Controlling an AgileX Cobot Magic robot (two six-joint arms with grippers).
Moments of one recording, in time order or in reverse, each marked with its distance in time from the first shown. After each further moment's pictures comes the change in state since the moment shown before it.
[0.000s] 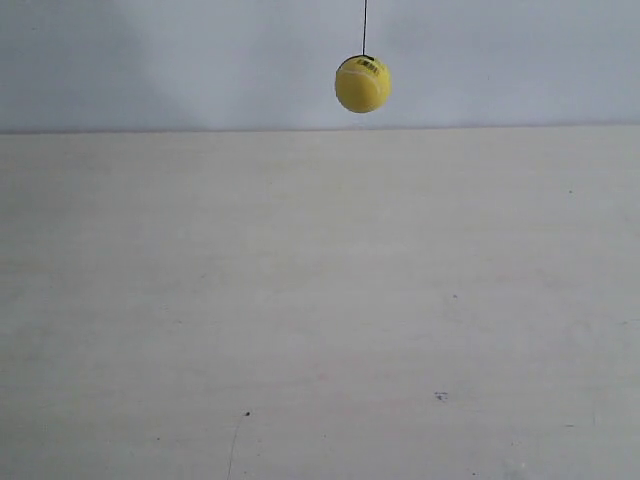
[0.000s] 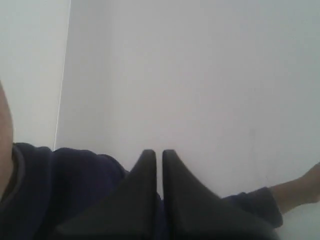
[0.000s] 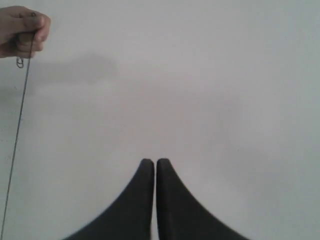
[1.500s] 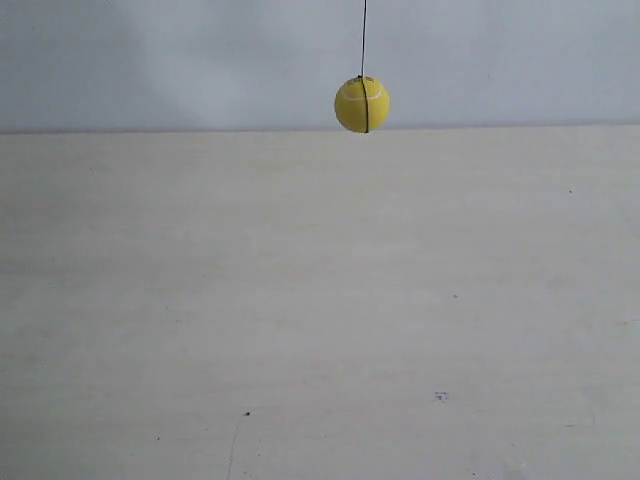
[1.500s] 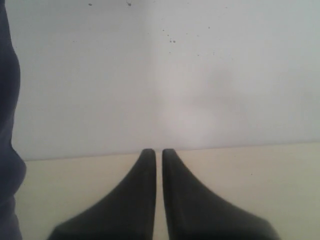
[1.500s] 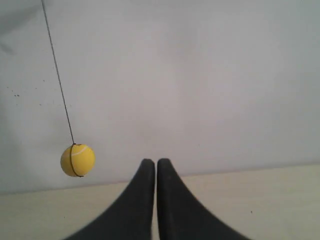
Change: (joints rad) left arm 0.258 -0.211 0.935 -0.196 -0.282 -0.028; right arm 0.000 -0.464 0.891 0.628 -0.191 -0.313
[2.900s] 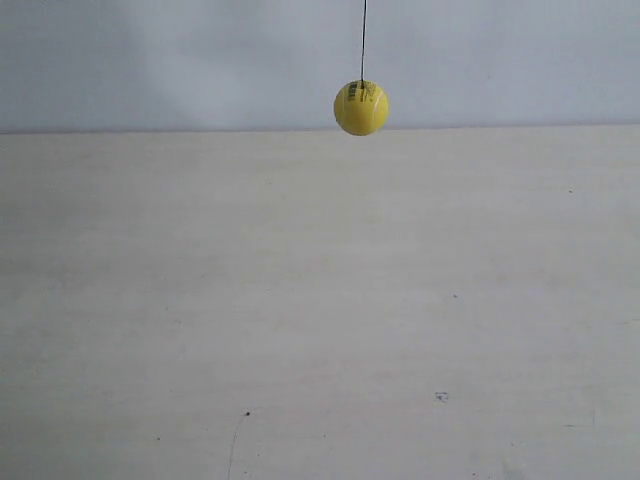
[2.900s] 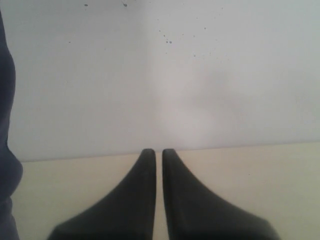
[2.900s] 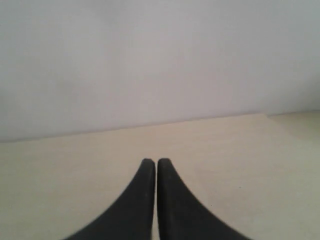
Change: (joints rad) left arm 0.000 0.000 0.000 0.000 -0.009 0.000; right arm 0.023 -0.007 0.005 1.137 0.216 -1.257
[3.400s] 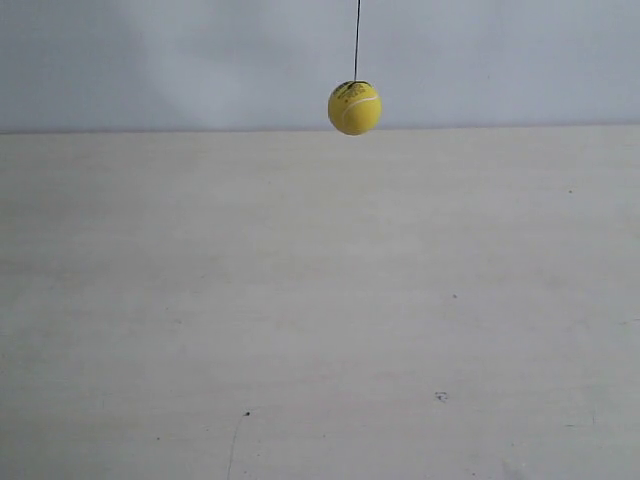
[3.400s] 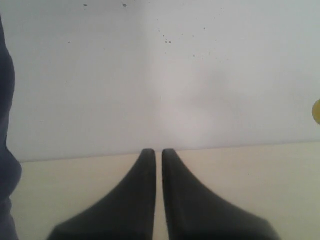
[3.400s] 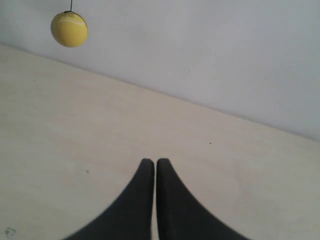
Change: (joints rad) left arm 0.000 0.000 0.000 0.000 0.000 0.000; right arm 0.015 -0.166 0.000 0.096 0.356 -0.422
